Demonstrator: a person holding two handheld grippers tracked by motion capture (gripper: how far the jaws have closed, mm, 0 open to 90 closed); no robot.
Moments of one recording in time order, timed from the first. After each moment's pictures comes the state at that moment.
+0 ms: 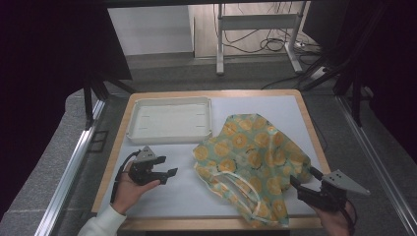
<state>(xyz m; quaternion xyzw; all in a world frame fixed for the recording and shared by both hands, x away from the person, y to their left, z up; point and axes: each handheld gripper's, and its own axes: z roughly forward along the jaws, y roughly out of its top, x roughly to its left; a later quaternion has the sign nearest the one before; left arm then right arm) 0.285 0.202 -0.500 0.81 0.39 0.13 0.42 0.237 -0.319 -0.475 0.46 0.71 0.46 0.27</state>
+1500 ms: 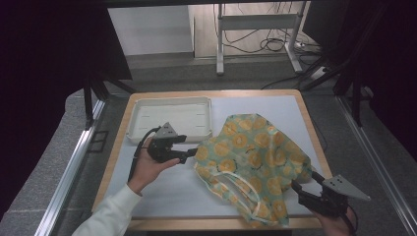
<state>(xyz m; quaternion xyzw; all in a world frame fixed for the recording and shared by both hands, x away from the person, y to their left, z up) 0.334 0.142 -0.438 0.82 0.33 0.13 0.45 0.226 -0.321 -0.480 0.47 0.71 0.45 0.28</state>
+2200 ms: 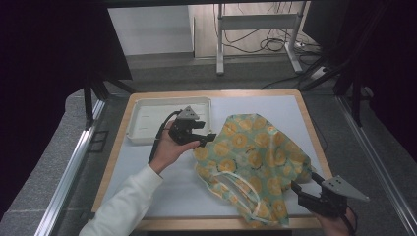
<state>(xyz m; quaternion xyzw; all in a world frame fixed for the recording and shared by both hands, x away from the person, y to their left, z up) 0.384 0.098 -0.424 0.83 0.32 0.12 0.45 0.226 -0.321 -0.483 0.47 0.71 0.44 0.28</state>
